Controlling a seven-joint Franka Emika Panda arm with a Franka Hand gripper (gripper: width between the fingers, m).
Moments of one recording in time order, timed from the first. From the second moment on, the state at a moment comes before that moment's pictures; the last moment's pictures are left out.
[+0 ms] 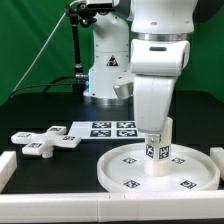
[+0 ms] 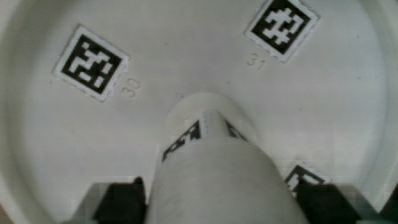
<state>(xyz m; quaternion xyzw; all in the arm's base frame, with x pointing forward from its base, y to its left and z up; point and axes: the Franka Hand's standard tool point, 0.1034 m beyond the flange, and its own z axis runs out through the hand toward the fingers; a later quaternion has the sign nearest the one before) 0.556 0.034 0.066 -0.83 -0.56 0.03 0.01</state>
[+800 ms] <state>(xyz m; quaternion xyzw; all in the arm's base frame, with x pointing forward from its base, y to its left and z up) 0.556 0.034 0.066 -0.96 -0.29 0.03 0.01</state>
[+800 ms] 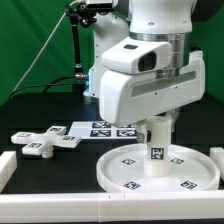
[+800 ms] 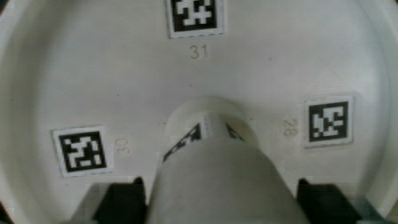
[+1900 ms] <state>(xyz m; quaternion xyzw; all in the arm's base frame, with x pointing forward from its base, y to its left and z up) 0.555 0.041 0.065 -0.98 0.20 0.04 0.03</state>
